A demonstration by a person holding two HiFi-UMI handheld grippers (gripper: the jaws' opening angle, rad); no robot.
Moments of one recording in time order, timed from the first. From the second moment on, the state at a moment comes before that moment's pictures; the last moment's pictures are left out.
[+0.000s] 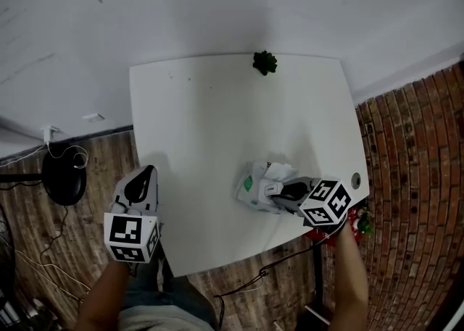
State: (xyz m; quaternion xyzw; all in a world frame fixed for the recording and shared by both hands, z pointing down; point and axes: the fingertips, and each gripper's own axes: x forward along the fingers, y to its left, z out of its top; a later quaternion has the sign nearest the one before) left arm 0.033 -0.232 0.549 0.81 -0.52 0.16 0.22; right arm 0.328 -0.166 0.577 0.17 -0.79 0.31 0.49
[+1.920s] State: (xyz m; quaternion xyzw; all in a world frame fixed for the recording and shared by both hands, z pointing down) left arm 0.026 -0.217 0.517 0.82 -0.52 0.13 0.20; right arm 0.329 -0.166 0.563 0.26 -0.80 0.30 0.45
